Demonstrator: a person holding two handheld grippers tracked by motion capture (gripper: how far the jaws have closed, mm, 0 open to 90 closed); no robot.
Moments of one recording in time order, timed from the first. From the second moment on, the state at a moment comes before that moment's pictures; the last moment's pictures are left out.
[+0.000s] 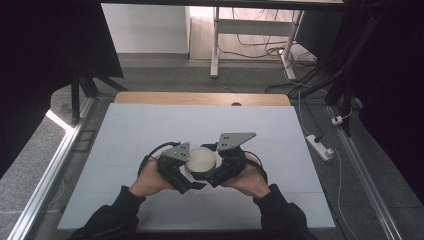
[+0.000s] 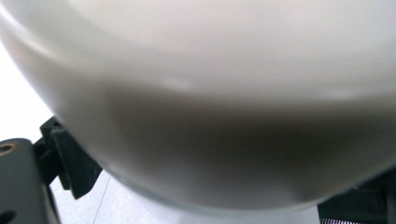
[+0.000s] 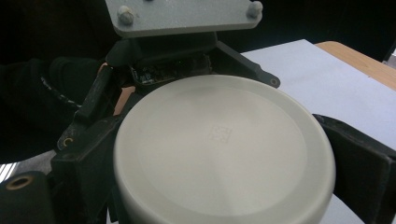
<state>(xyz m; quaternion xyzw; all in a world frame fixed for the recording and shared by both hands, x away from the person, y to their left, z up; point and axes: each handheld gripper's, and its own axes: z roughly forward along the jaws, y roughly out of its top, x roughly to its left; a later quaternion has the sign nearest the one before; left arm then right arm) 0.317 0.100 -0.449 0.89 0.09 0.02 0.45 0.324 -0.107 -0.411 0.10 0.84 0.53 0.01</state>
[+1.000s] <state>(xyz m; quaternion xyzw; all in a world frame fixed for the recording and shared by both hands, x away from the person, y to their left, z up) 0.326 0.108 -0.455 0.88 0.12 0.04 0.45 0.323 -0.116 -0.405 0.11 0.83 0.54 0.04</state>
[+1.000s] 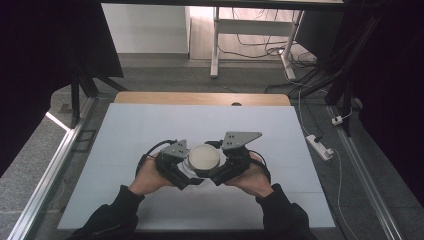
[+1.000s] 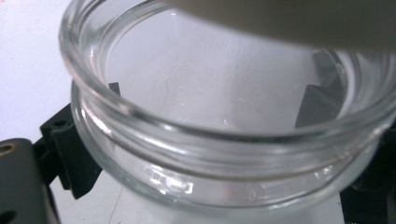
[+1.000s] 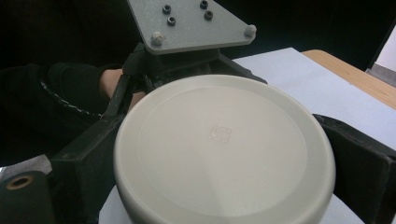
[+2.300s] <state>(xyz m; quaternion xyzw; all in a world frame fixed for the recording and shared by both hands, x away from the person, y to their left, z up) 0.352 0.124 -0.452 0.86 0.20 0.08 0.46 0.296 -0.126 -0.413 0.14 0.83 0.54 0.06</state>
